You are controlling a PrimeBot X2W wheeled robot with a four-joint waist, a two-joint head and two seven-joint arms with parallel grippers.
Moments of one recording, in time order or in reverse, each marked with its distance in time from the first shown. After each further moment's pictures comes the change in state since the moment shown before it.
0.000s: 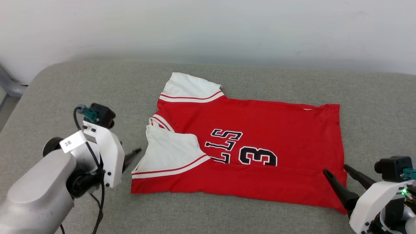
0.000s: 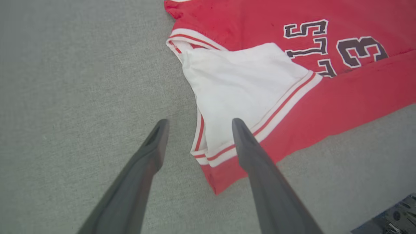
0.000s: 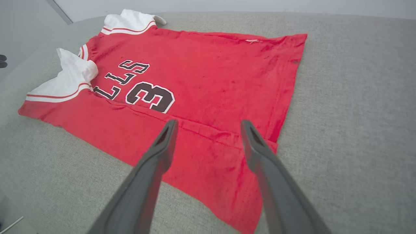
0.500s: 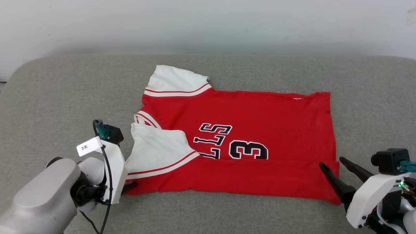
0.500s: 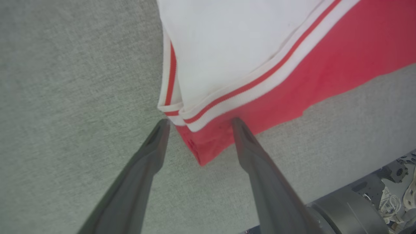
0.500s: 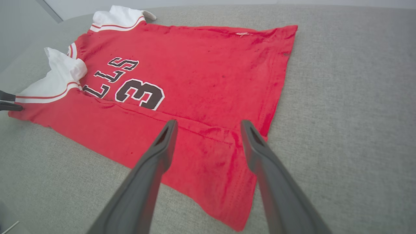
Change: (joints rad) left arm 0.001 0.012 -0.095 0.021 -0.064 0.010 0.284; right arm -0.021 0.018 -0.005 -0.036 -0.022 0.000 0.037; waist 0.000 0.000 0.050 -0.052
